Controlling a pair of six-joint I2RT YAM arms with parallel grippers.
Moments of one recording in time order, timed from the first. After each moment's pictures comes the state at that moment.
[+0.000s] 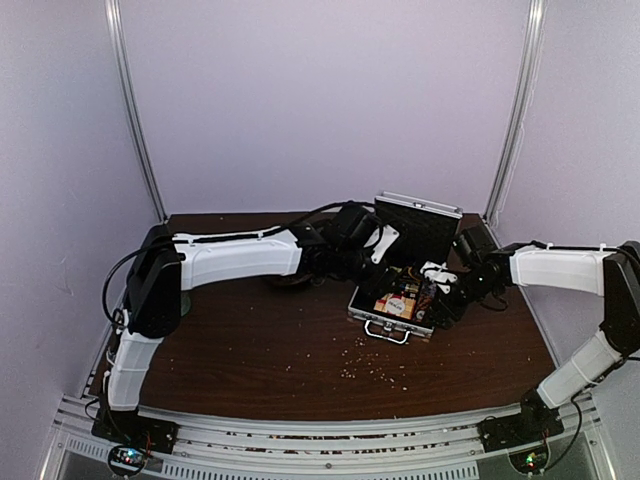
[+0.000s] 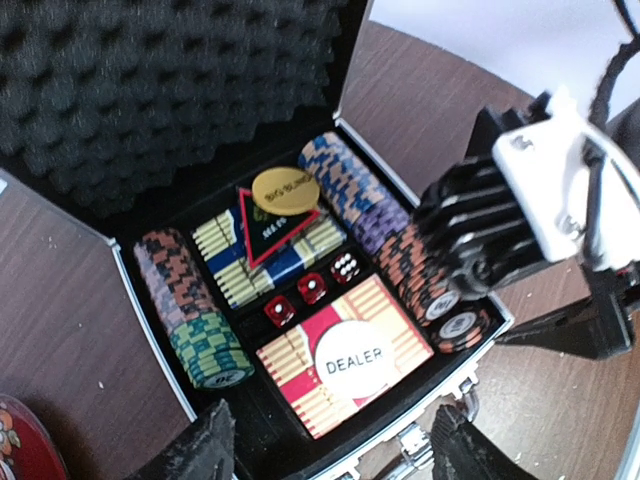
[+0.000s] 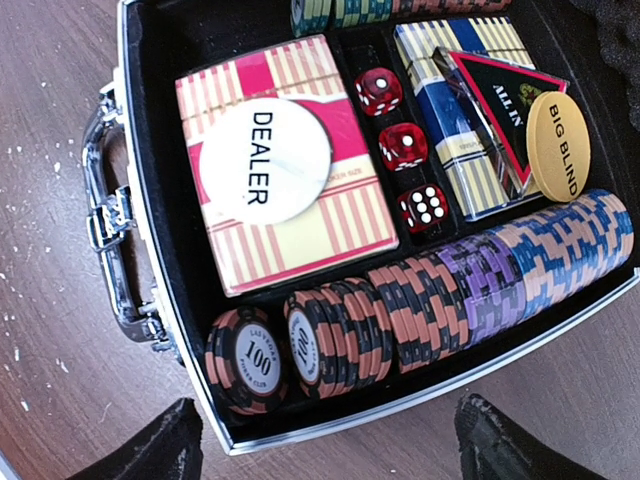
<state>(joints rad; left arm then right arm) -1.02 2.24 1.94 -0.39 0.03 -0.05 0.39 1.47 0.86 -0.48 -0.20 -0.46</state>
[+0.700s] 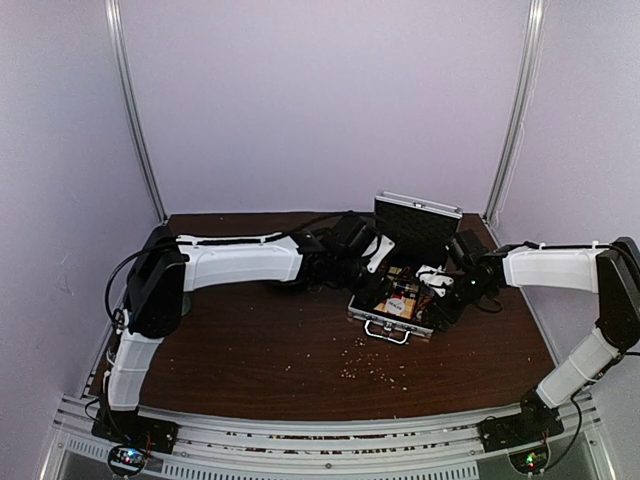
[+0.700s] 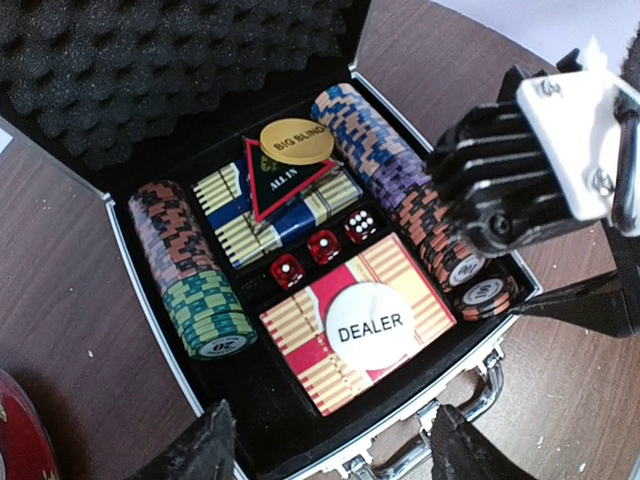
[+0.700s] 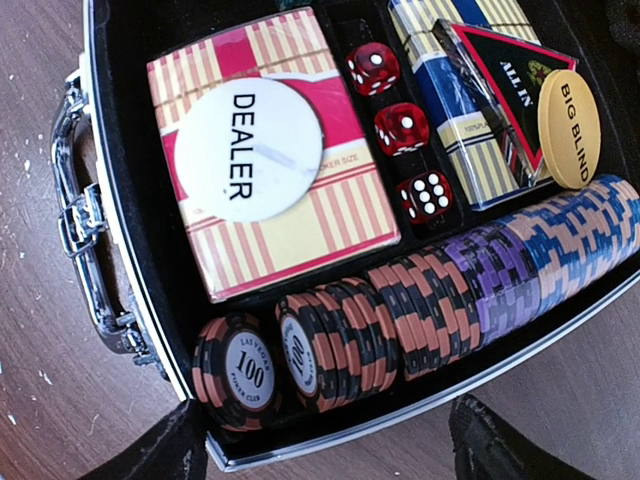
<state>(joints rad) -1.02 2.24 1.88 -0.39 0.00 -0.06 0.42 1.51 0.87 -0.47 -0.10 -0.41</state>
